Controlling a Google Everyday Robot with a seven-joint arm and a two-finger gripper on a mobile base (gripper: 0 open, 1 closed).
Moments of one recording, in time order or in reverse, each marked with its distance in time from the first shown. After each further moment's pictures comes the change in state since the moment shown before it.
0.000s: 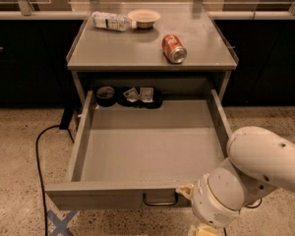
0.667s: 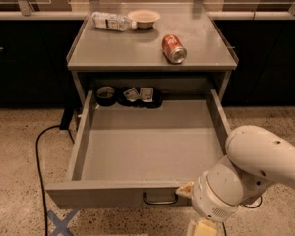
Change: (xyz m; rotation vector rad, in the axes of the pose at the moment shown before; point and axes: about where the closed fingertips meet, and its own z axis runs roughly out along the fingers) arm 0.008 -0.016 0.004 0.003 -0.008 0.029
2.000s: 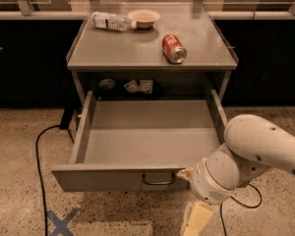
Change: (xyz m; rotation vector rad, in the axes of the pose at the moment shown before) arm -0.007 -0.039 -0.005 0.038 -0.026 0.018
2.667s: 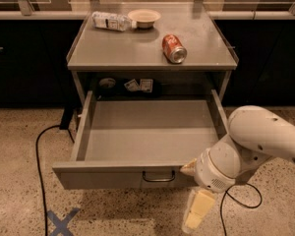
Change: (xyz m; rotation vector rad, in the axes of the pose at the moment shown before) arm 0.007 -0.028 -0.012 0.035 0.009 0.025
